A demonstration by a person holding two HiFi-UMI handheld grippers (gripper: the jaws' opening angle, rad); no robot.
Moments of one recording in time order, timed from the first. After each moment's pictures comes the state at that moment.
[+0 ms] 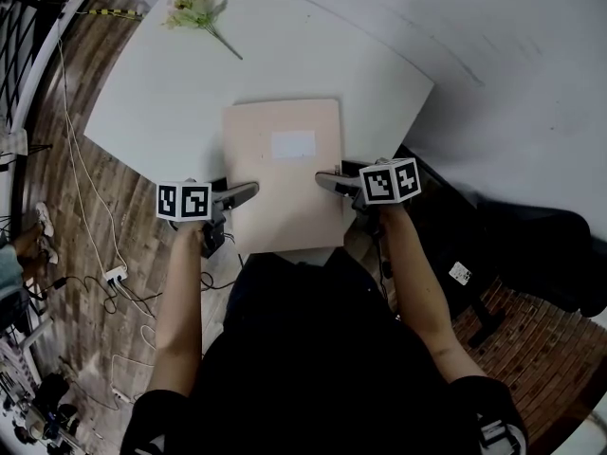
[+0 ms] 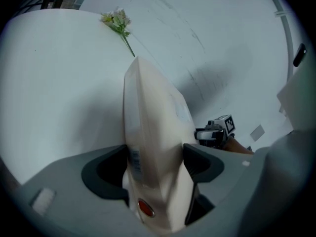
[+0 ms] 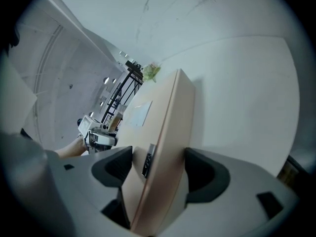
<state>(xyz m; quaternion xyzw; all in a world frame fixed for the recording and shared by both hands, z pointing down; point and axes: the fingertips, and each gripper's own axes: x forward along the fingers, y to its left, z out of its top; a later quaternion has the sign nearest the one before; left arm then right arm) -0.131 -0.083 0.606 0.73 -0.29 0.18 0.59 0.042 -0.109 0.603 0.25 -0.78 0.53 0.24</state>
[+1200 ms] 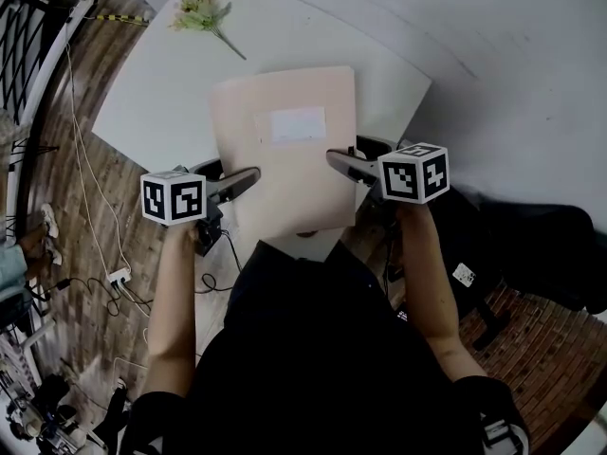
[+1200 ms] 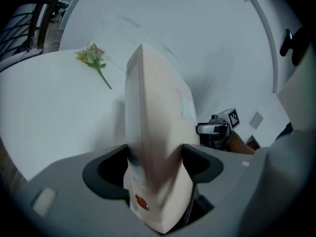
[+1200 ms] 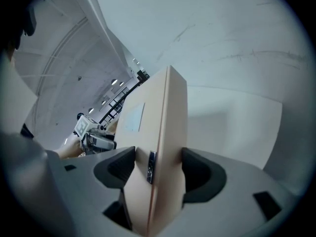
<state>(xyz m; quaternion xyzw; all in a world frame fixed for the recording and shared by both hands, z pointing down) -0.122 -0.106 0.516 0.79 -0.32 0.18 0.49 0.050 -0.141 0.492 0.28 -0.84 0.41 0.22</state>
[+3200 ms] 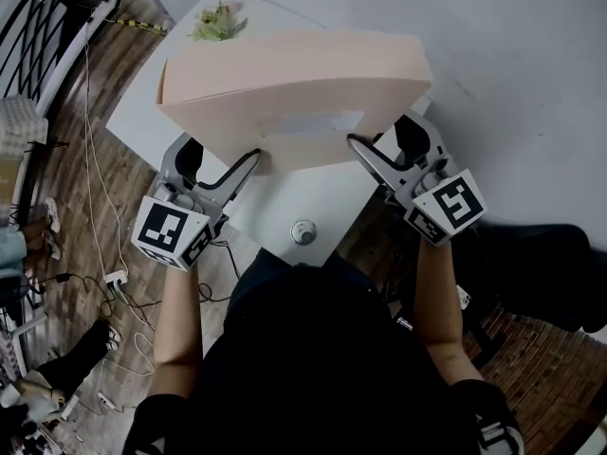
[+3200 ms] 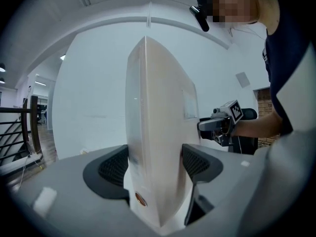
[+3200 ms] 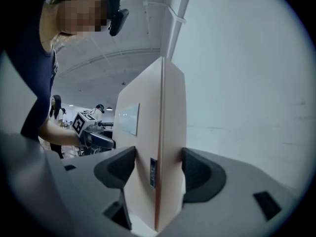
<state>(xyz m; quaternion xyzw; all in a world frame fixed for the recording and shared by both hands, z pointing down) -0.114 -0.134 0.343 0.89 -0.44 0.09 0.06 0.056 -0.158 0.316 0.30 -0.95 0.03 0.05</state>
